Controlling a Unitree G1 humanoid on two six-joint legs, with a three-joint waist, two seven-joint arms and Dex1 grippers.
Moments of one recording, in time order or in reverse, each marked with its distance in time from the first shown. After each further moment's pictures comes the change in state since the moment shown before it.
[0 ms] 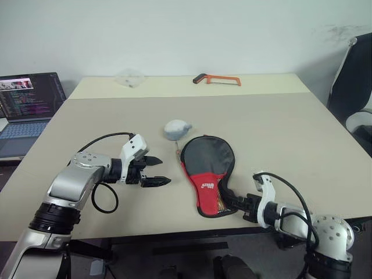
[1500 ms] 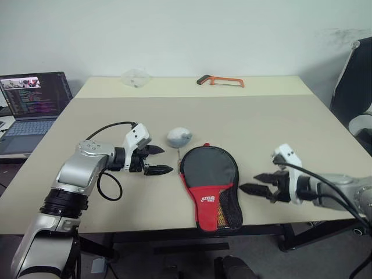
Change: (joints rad) left arm -0.152 -0.057 -0.018 0.161 0.059 -0.093 0.000; right arm -0.270 -0.815 0.316 0.043 0.145 -0.379 0.310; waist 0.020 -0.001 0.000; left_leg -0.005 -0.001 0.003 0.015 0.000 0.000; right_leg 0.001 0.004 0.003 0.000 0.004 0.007
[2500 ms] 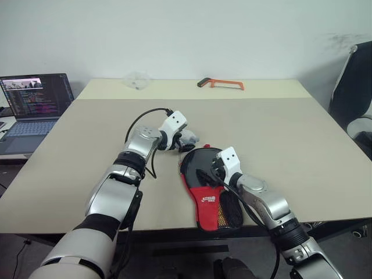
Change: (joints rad) left arm -0.520 -0.435 -0.105 1.002 0.408 -0.436 0.431; right arm -0.034 0.705 0.316 0.503 -1.012 -0.663 0.138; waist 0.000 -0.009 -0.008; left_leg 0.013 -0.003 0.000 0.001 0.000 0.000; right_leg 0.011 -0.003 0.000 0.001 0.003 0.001
